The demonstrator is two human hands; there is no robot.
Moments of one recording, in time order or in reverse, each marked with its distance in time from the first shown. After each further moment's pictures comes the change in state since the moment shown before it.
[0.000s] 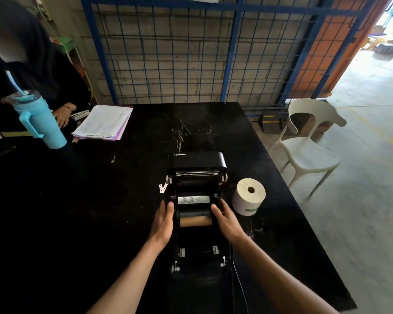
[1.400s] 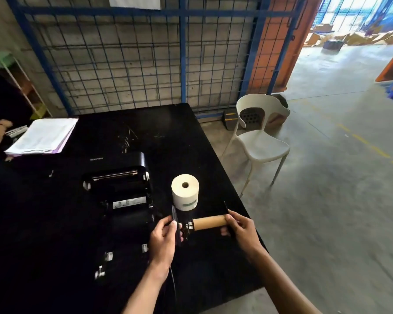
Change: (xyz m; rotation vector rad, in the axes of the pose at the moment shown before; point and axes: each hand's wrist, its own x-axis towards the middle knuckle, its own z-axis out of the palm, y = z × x) left_hand -0.088 0.030 0.203 -0.301 0.111 0.115; right_hand -0.085 0.066 -0.220 0.284 0.231 -0.073
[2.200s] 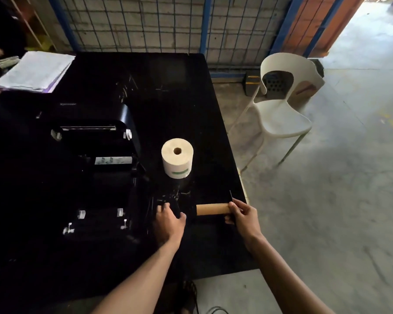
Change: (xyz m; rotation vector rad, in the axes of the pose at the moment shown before) left_hand 0.028 -0.108 0.086 0.874 0.244 -0.110; right_hand 0.053 0.054 -0.062 -0.145 0.026 0.219
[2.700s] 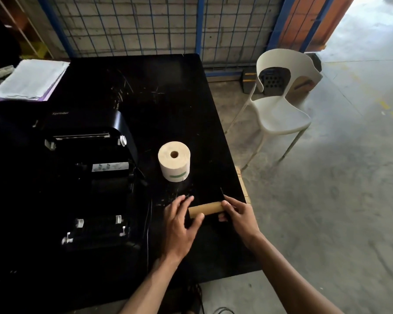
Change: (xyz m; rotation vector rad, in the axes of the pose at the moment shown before) left_hand -0.030 0.010 -0.021 -0.245 -0.090 0.505; right_hand 0.004 -0.004 0.001 -0.001 -0.170 -0.081
